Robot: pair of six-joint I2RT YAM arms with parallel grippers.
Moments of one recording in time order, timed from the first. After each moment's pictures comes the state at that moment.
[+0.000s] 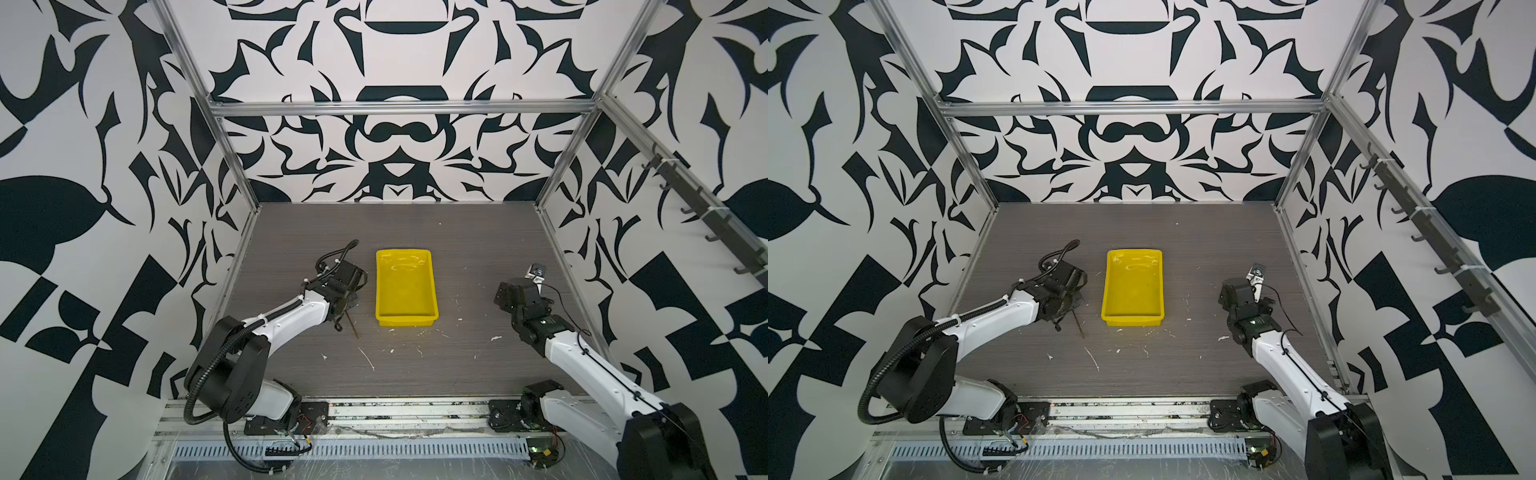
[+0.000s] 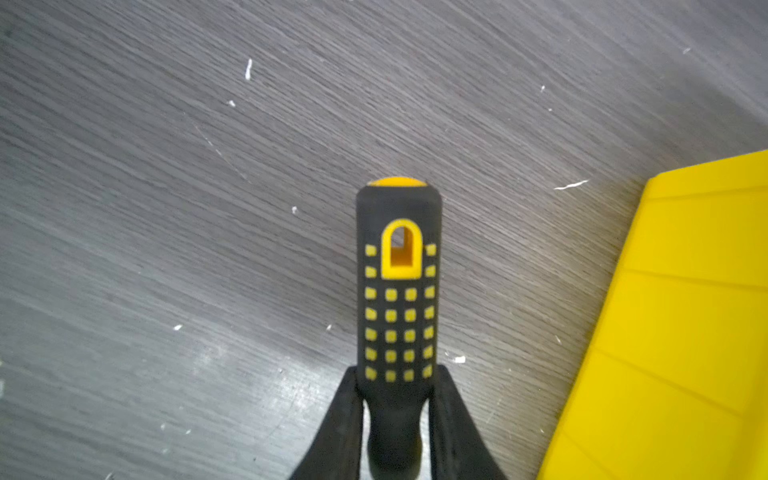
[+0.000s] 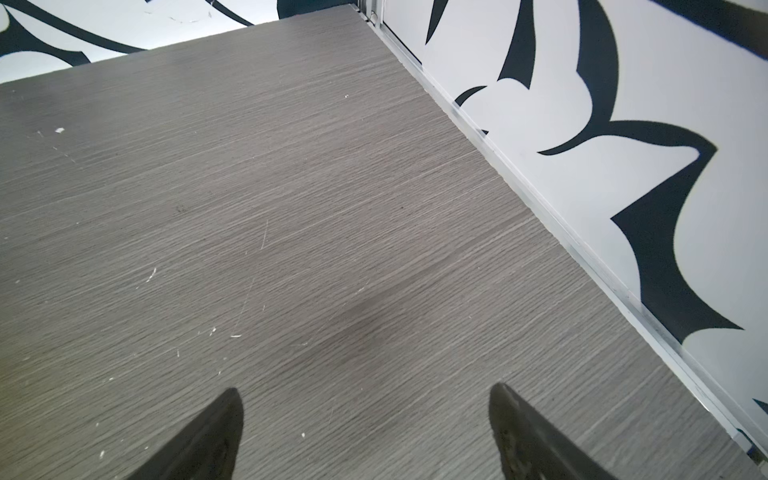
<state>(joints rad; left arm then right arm) -0.57 1.43 0.80 -0.48 -0.31 -0.97 0.24 0.97 0.47 -0.25 0.55 0.48</state>
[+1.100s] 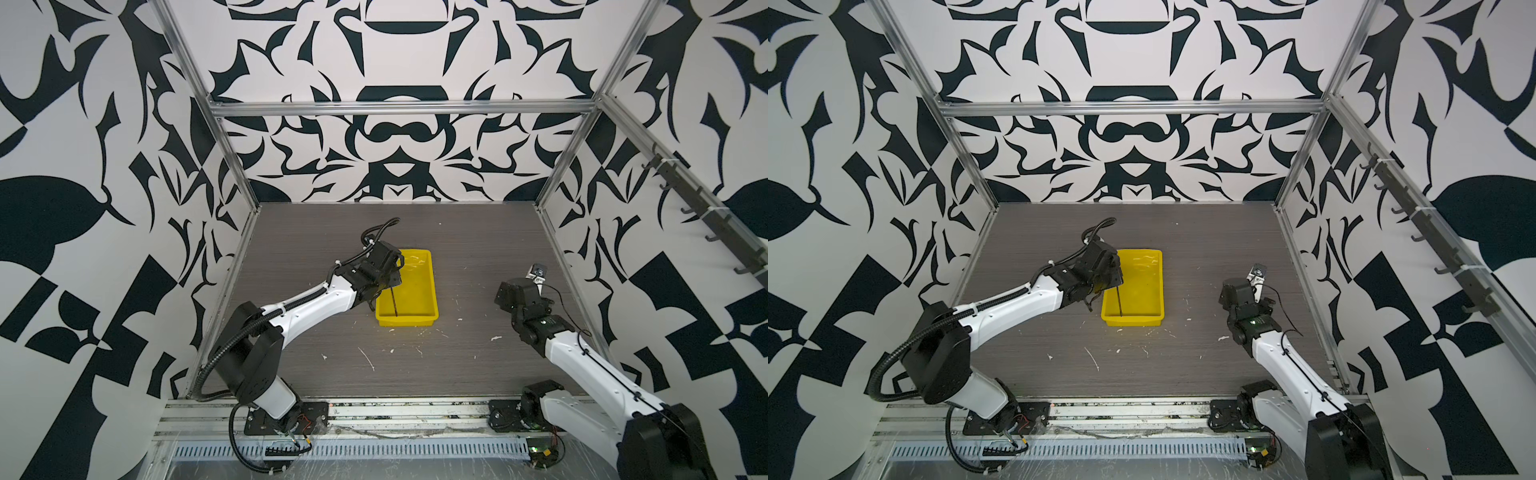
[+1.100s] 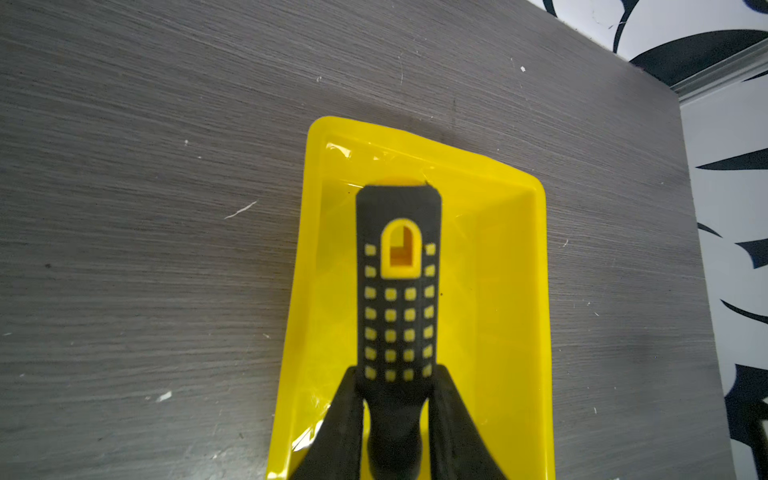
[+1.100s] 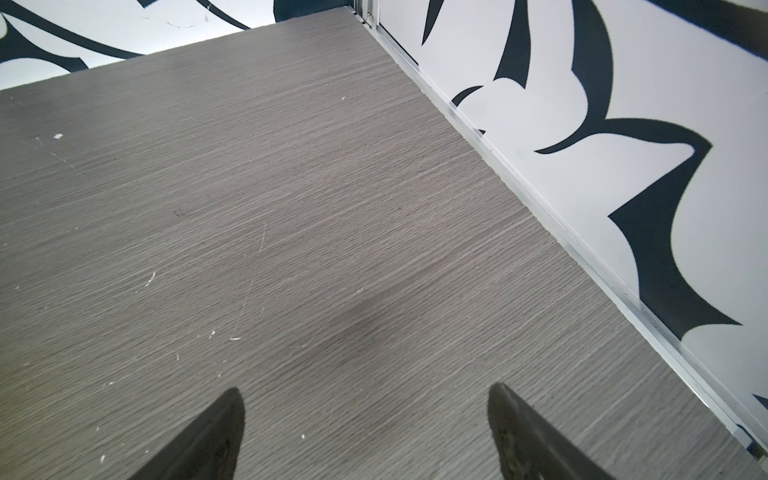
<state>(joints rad) -0.76 1.60 1.13 -0.37 -0.21 -0.85 0.24 0.97 0.47 -0.25 0.55 0.49</state>
